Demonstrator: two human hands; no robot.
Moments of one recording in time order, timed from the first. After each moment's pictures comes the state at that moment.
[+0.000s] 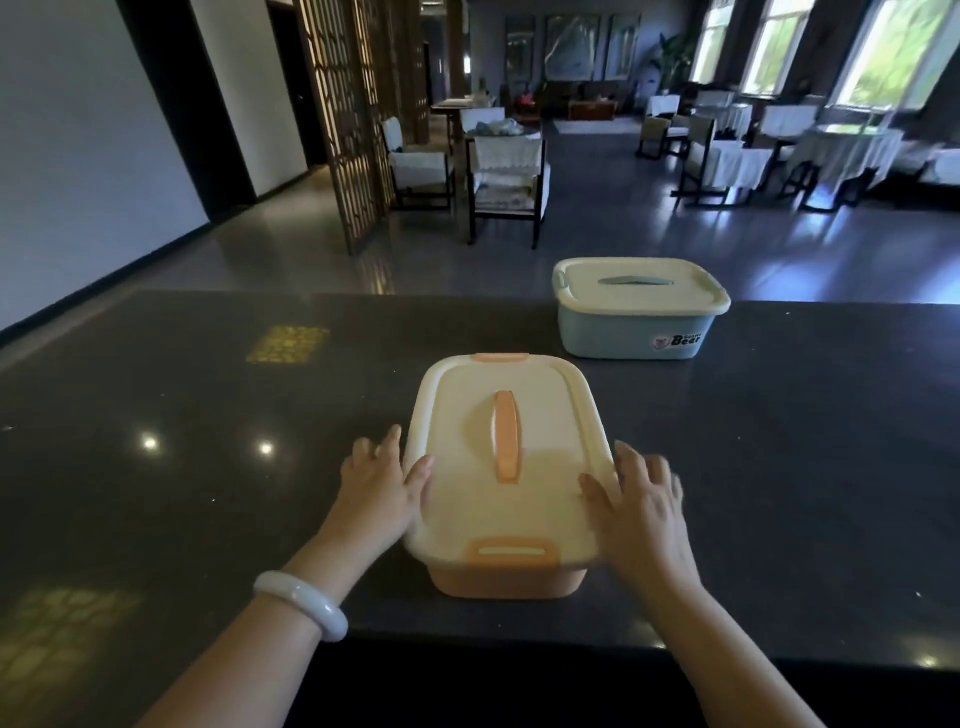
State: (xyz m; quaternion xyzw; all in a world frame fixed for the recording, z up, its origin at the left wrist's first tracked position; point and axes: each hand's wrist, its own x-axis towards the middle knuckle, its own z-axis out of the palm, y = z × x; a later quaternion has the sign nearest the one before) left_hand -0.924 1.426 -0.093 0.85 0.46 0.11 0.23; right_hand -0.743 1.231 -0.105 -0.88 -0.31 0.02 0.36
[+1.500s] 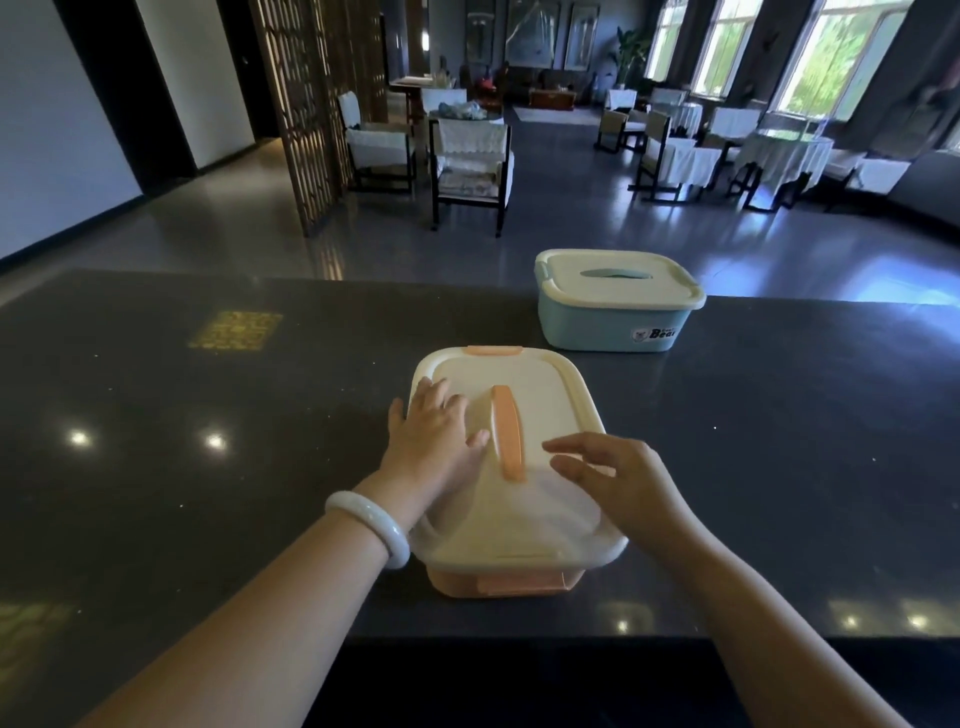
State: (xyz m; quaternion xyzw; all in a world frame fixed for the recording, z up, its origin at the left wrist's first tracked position) left_hand -0.859 1.447 -0.084 0.94 0.30 0.09 0.11; right_hand -0.747 1.247 -0.058 -0.79 -0.42 0.15 0.42
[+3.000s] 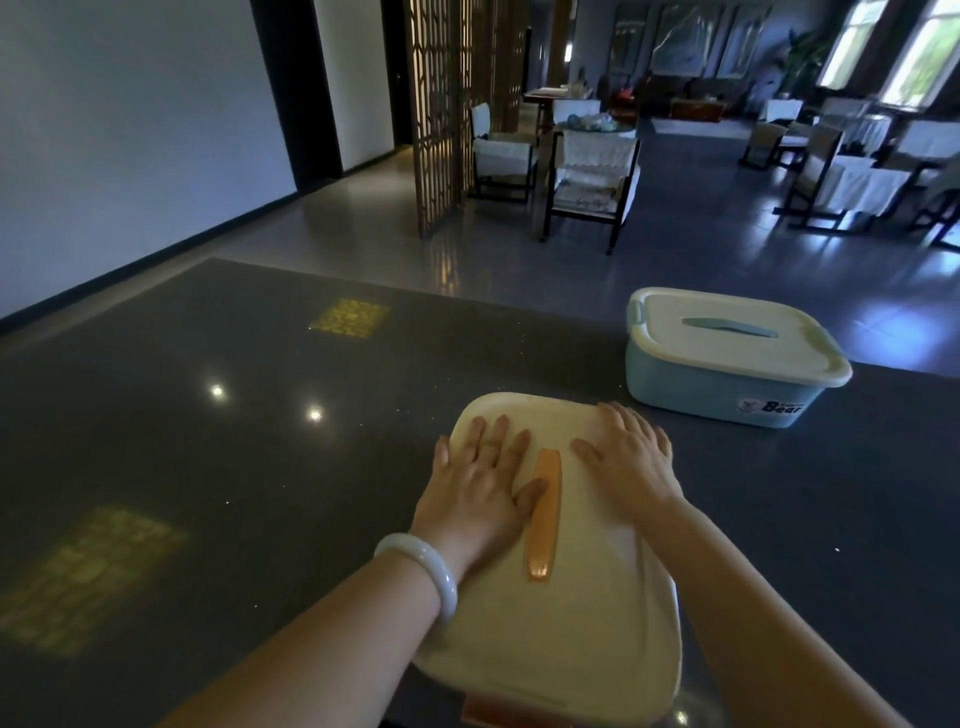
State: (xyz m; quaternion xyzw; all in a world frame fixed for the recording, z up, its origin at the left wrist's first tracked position) left_hand -0.823 1.457 -0.106 0.93 0.36 0.02 0.07; right_hand -0.637 1.378 -0.087 -0.84 -0.49 0.09 0.21
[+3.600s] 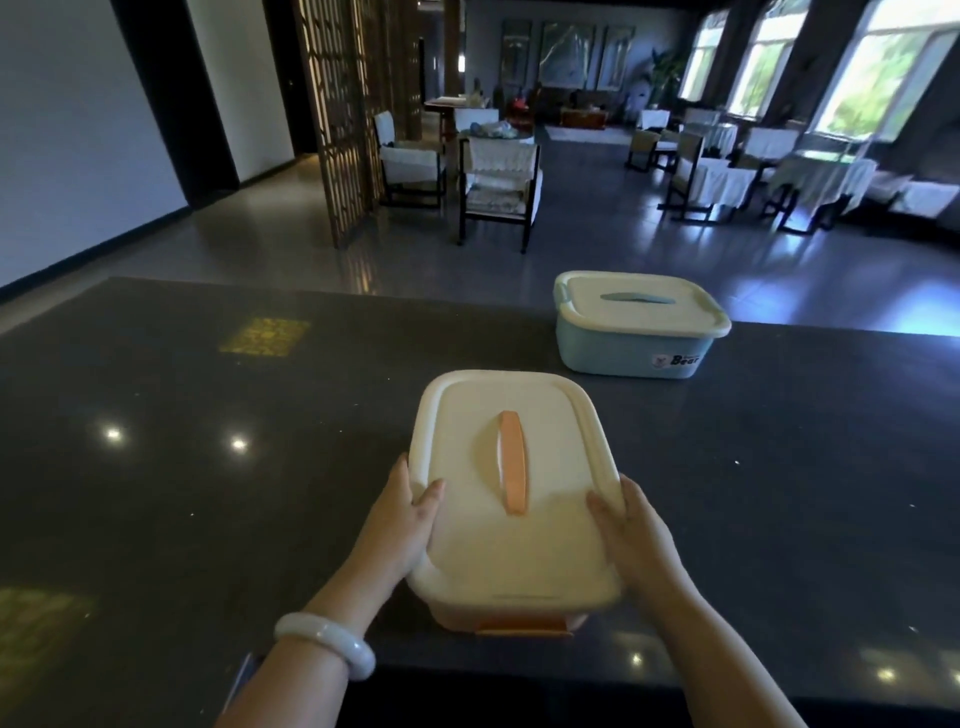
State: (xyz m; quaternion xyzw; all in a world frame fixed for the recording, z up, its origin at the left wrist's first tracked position) left_hand -0.908 1.420 -0.098 0.74 0.46 0.15 0.47; right_hand -0.730 1.257 -0.110 -0.84 -0.20 0.21 0.46
